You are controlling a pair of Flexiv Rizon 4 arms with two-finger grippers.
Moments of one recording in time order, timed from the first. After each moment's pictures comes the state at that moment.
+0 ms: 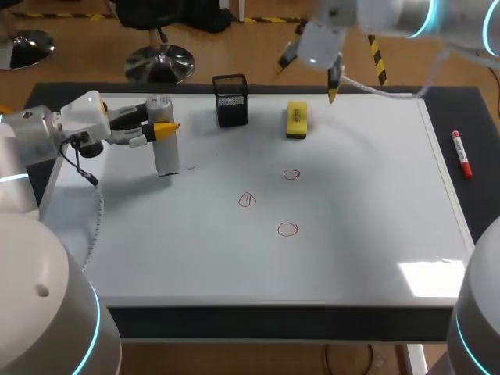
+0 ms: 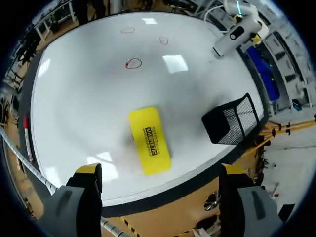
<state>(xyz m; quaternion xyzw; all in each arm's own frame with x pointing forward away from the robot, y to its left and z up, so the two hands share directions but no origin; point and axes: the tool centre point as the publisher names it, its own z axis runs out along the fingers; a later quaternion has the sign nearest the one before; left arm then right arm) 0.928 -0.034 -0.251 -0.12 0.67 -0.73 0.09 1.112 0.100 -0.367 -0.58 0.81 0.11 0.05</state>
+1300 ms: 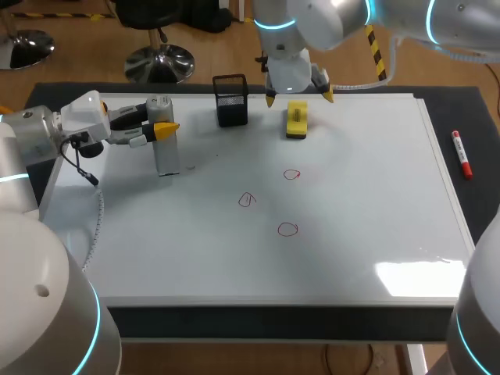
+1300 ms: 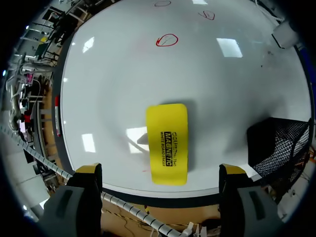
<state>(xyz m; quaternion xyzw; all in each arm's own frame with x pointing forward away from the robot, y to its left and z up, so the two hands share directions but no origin) 0.928 -0.034 -0.252 -0.12 0.67 -0.73 0.09 1.107 0.091 -0.398 -0.63 0.77 -0.11 -0.05</state>
